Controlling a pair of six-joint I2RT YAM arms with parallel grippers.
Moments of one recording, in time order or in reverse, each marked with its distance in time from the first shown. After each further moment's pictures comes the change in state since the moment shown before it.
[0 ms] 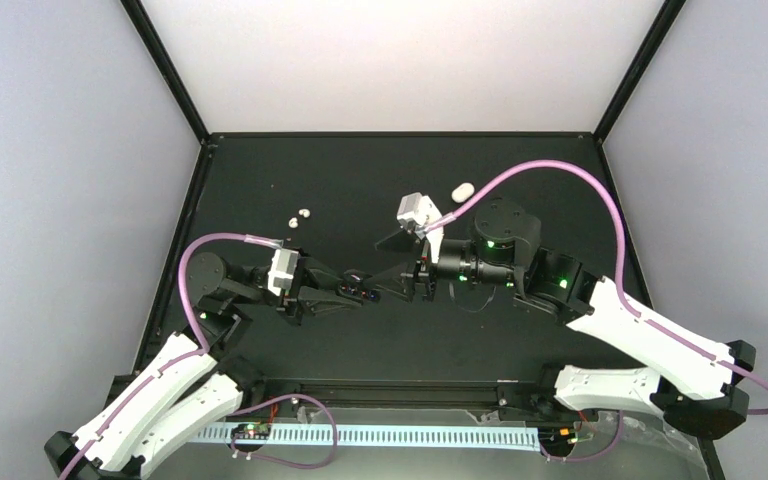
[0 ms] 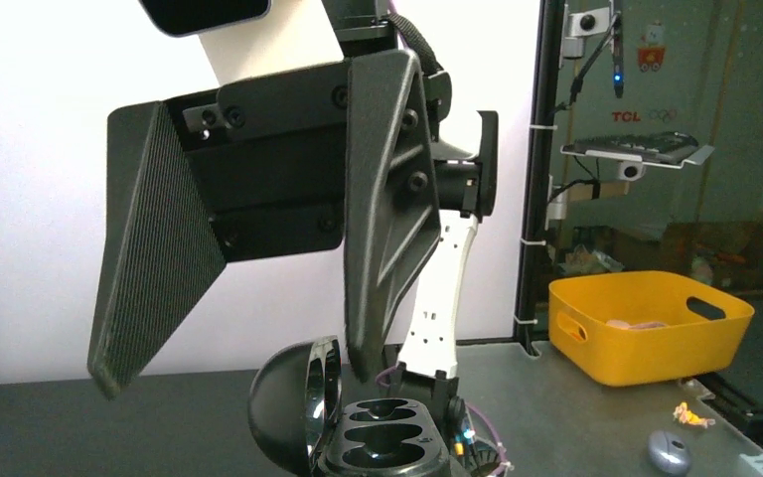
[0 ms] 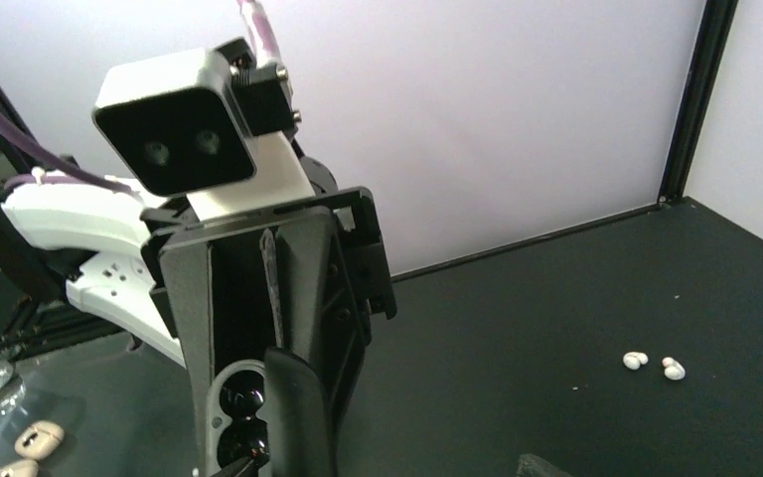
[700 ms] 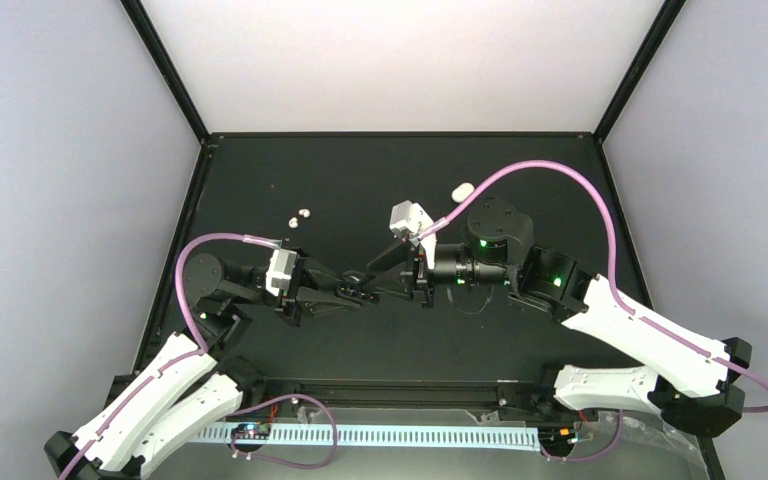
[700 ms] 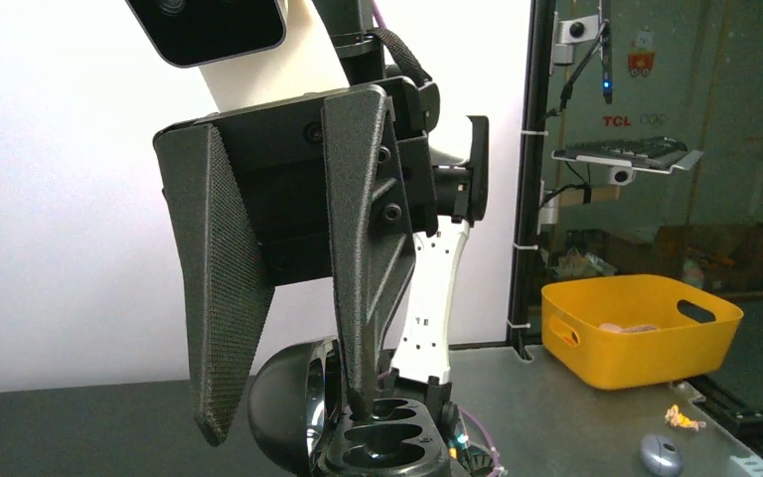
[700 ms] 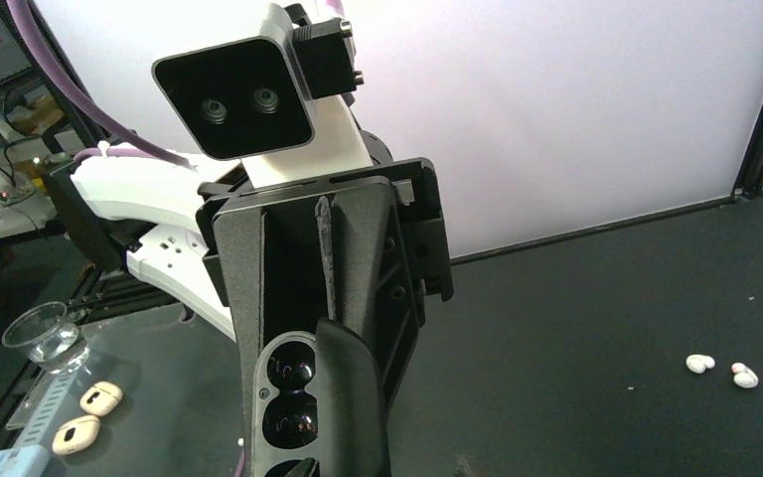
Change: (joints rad) left arm 0.000 0.000 0.000 0.031 0.014 -0.029; right arm 0.000 0.024 0.000 -0.014 -0.115 -0.003
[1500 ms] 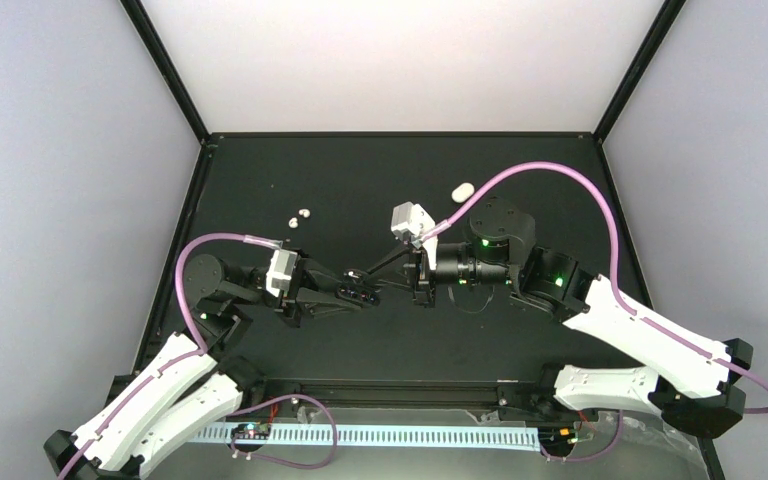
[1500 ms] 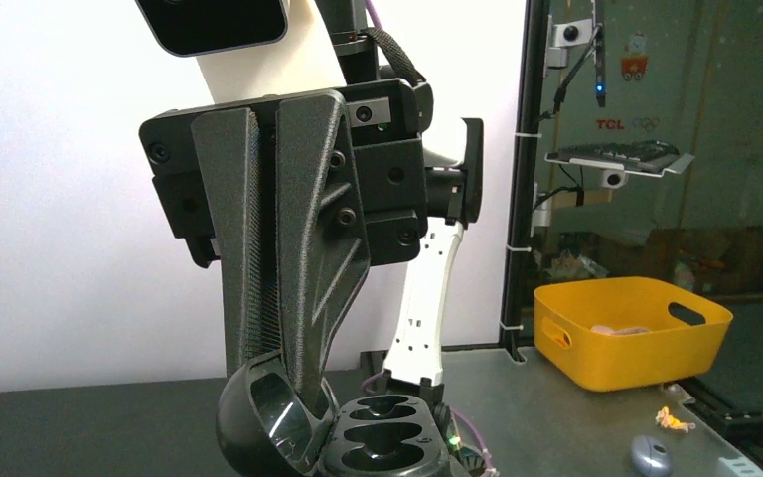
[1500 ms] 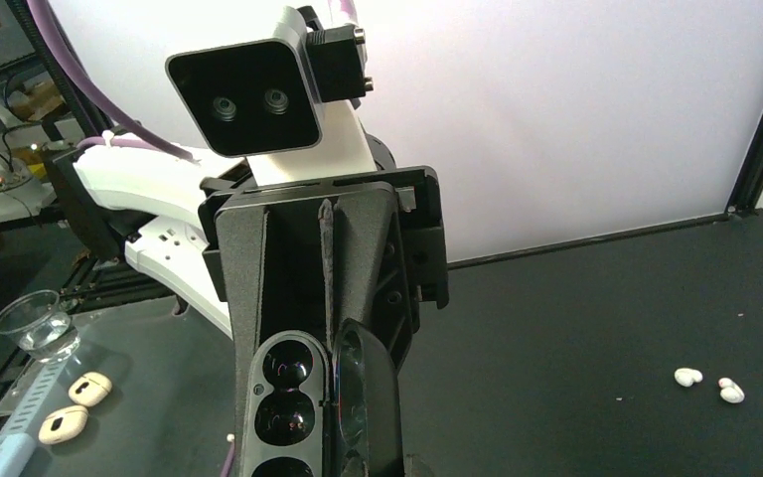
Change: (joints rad) left arm -0.006 0.000 -0.002 0.003 -0.001 -0.011; right arm -0.001 -0.005 0.000 0.002 -0.015 -0.038
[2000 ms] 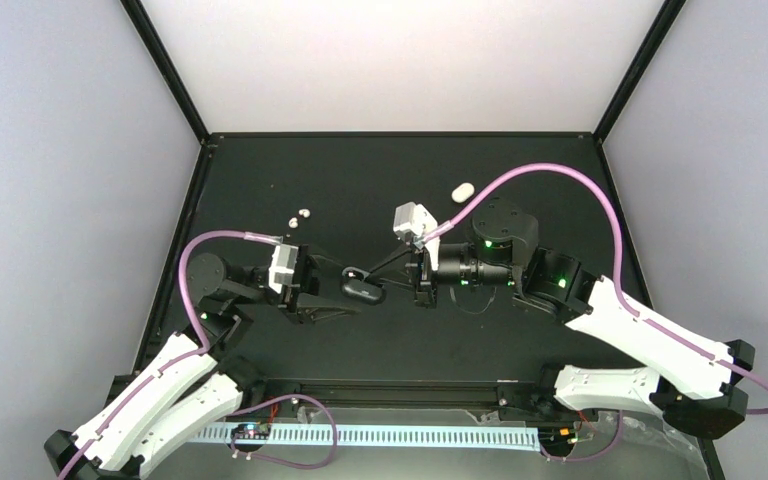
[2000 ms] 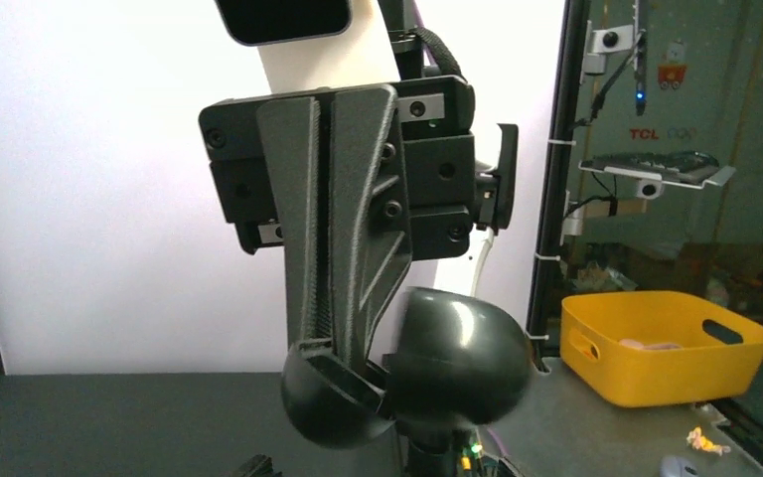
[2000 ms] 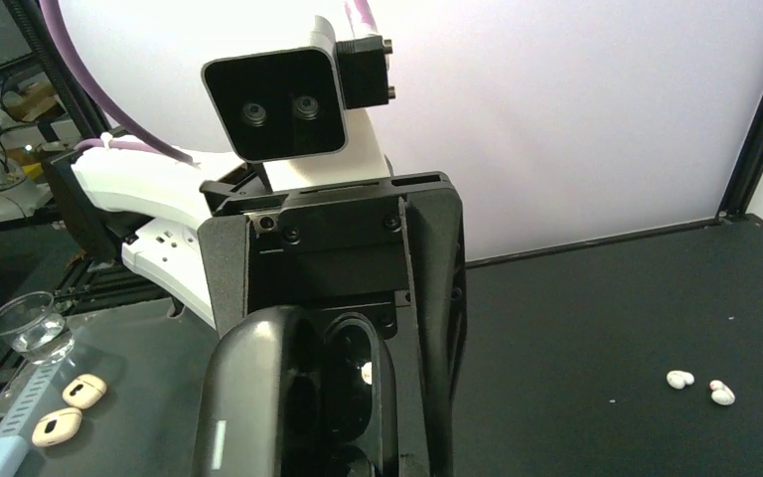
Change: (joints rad) left arm -0.001 0.000 -0.002 -0.017 -0.055 0.006; right arm 0.000 -0.008 0.000 -0.003 0.013 -0.010
